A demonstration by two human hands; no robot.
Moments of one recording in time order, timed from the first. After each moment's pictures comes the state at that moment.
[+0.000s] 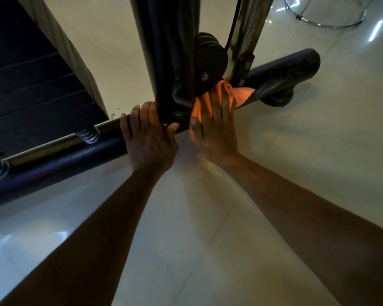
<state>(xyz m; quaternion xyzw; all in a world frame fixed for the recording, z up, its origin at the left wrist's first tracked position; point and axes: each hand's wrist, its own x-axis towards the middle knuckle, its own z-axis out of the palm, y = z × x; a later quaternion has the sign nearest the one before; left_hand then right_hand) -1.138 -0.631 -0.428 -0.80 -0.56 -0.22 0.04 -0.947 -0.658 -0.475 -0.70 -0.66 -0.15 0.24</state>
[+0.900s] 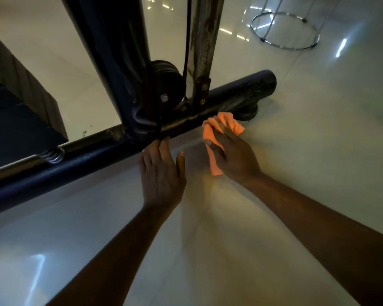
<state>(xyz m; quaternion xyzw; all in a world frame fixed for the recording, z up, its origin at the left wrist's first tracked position) -1.066 -0.713 -0.426 -0.81 -0.51 -0.28 -0.07 -0.845 -0.751 -0.434 -0.70 -0.66 0.00 0.28</state>
